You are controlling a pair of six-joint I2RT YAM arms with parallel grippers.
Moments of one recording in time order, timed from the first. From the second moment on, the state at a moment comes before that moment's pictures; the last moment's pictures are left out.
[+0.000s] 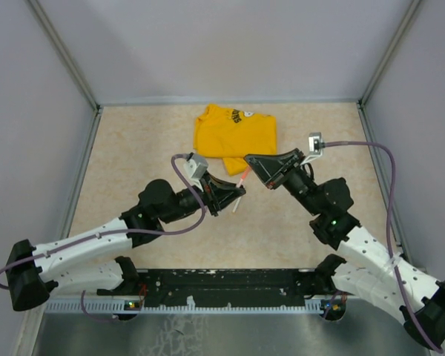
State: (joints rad) left arm -1.05 1.03 0.72 0.42 0.08 -0.37; right arm 0.71 0.77 0.60 0.55 -0.12 0.77
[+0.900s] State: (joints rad) left arm -1.07 1.17 0.95 0.33 0.12 -0.29; right arm 0.75 0.64 0.60 0.51 0.05 0.69
